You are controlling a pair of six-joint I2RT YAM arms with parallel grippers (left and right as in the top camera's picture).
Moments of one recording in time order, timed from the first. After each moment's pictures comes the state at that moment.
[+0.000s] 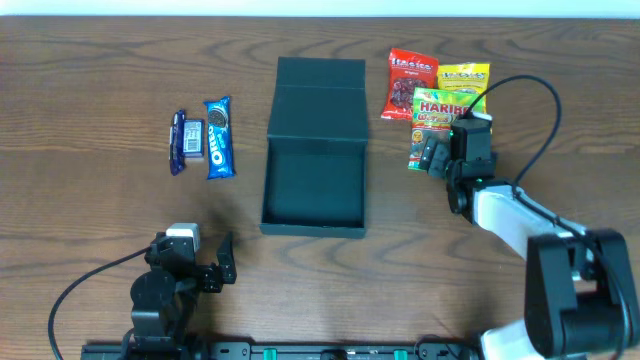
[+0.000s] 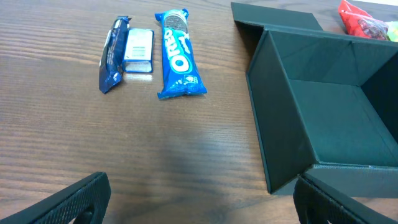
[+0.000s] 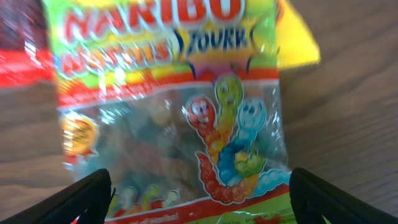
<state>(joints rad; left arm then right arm) -0.05 0.01 0.16 -0.61 0.09 -0.12 0.12 1.70 0.75 0.08 0.22 0.33</state>
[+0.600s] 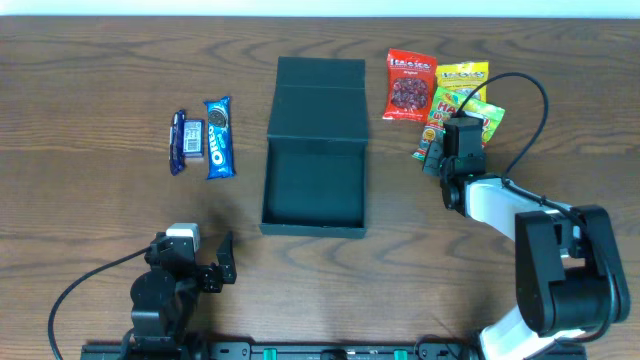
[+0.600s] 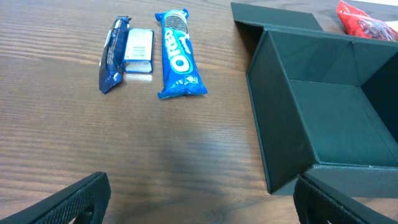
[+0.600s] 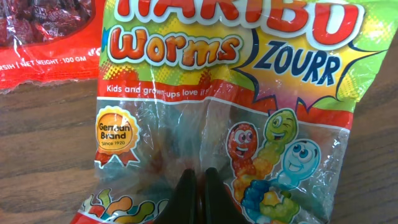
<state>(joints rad) -0.05 0.01 0.16 -0.61 0.09 -0.12 0.13 1.79 0.78 0.14 0.22 0.32</state>
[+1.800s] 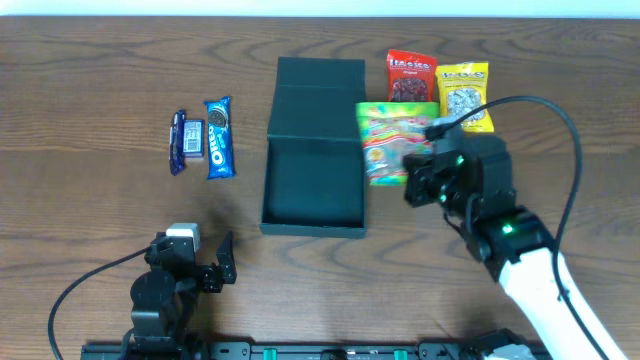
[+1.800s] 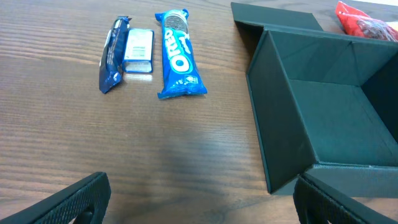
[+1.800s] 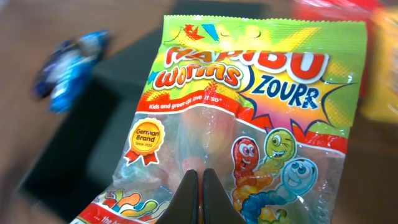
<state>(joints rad) -0.05 0.01 0.16 -0.61 0.09 -0.12 0.33 1.12 0.76 -0.29 -0.25 0.18</state>
